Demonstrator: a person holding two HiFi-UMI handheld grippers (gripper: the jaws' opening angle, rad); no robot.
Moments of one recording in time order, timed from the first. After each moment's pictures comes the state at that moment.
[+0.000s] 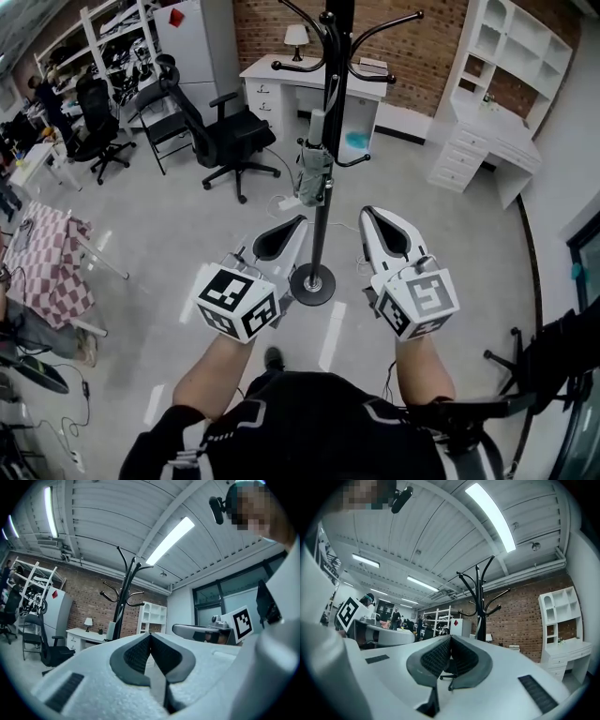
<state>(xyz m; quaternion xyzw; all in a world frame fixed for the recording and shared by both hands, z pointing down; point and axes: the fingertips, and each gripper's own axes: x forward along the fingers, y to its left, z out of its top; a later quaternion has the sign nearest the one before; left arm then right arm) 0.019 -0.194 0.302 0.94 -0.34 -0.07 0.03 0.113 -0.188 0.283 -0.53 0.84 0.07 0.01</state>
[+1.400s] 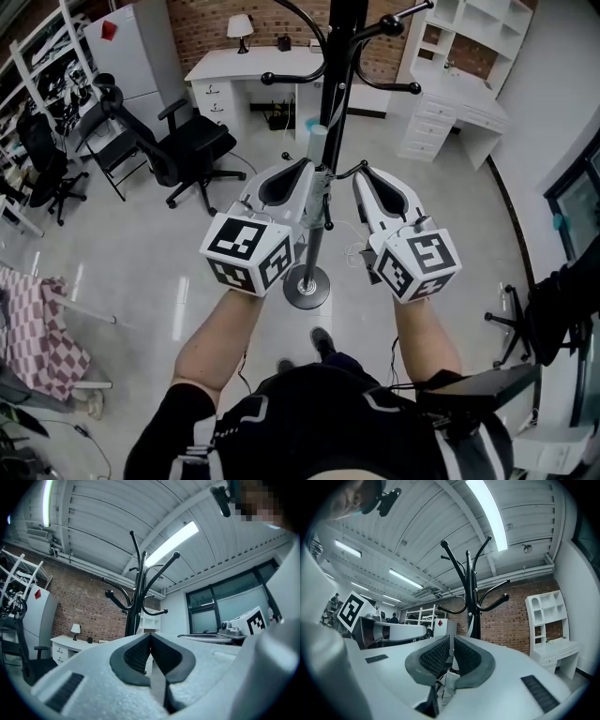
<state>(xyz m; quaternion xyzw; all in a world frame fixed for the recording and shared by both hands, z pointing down) 0.025 -0.386 0.257 0.96 -0.27 -0.09 0.01 0.098 -0.352 0.263 -0.61 0.79 0.07 0.03</state>
